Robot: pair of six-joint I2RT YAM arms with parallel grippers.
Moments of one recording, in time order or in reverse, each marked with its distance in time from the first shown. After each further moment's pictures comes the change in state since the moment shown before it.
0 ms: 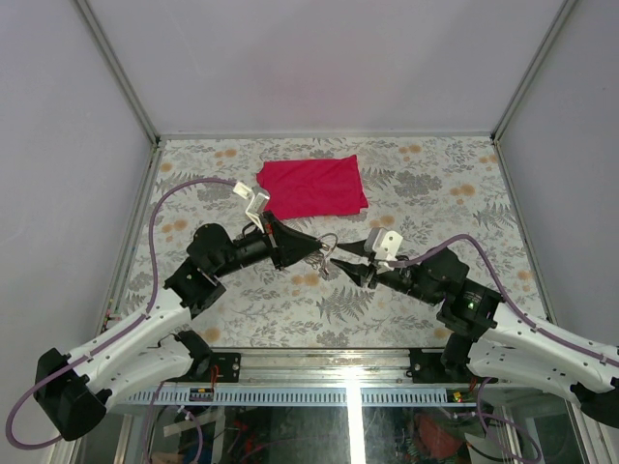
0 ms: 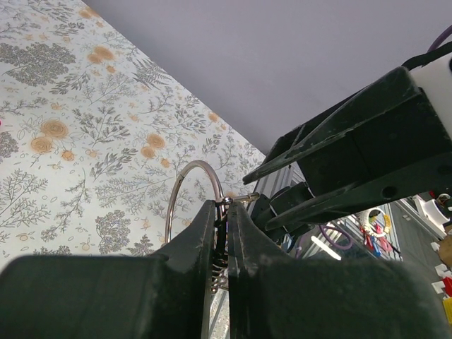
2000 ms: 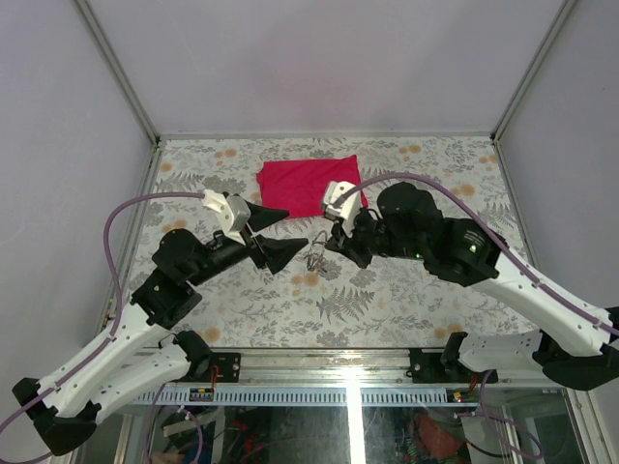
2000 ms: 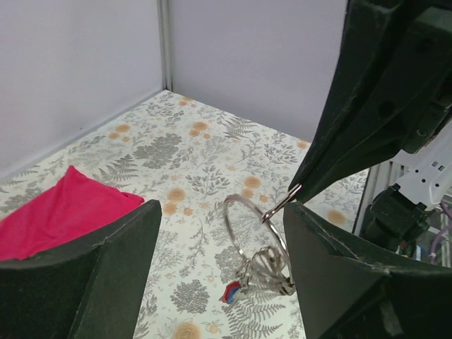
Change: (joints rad) left arm -0.029 -0.161 0.139 -0.232 -0.136 0.491; right arm 0.000 0.399 0.771 -0.816 -0.051 0.034
